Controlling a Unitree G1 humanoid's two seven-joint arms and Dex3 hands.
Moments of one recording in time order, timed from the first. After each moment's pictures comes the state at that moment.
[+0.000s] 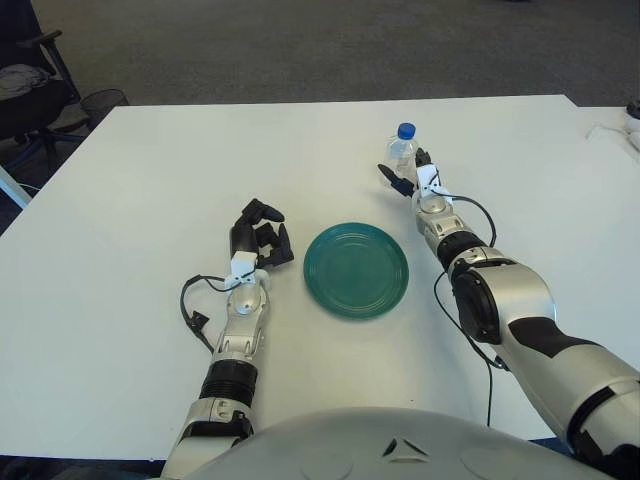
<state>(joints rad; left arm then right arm) -0.07 -0.07 0.03 0.38 0.10 -0.21 0.28 -0.91 -0.03 -0.10 1.34 -0.18 -0.10 -0.27</state>
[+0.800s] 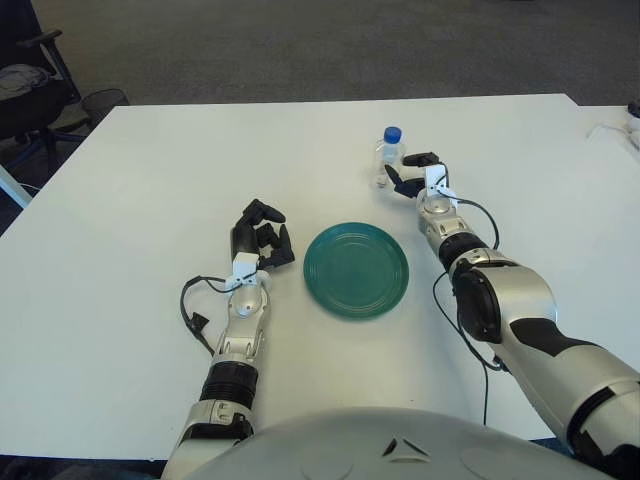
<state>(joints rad) -0.06 -0.07 0.02 0.37 0.12 -0.21 0.29 -0.90 0.01 -0.17 1.34 -0.15 -0.15 -0.40</state>
